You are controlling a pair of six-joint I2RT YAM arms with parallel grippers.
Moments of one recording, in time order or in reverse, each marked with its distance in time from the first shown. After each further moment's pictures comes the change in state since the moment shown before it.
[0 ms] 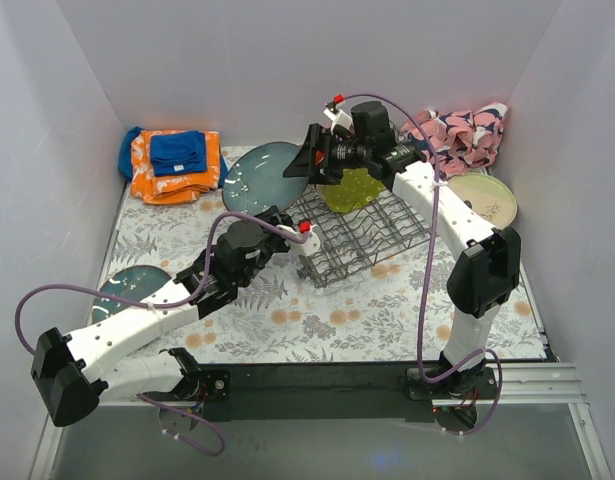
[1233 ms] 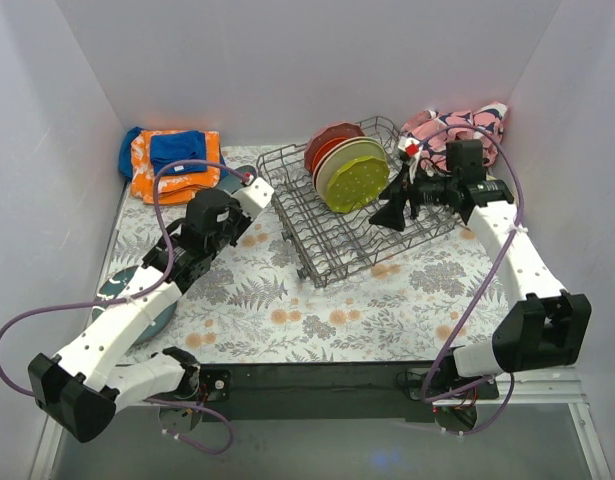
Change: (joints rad) left arm 0.335 0.012 0.182 -0.444 0.162 -0.499; right arm -0.366 -0.458 -0.539 -0.180 -0.312 -1.150
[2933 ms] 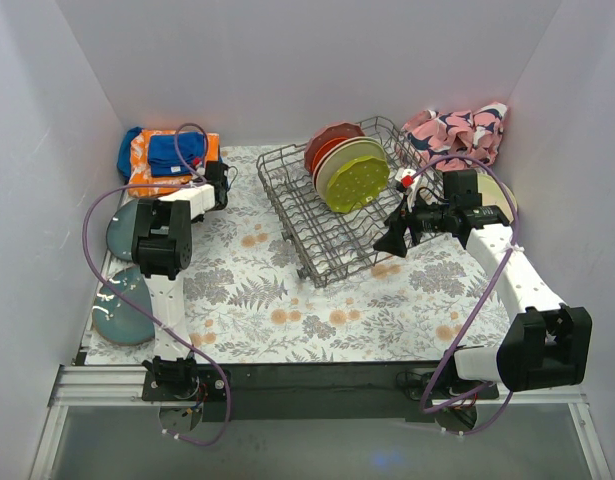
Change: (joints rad) left arm 0.435 1.124 0.460 -0.014 -0.732 -0.355; right arm -0.010 -0.078 -0.211 0.030 0.071 -0.054
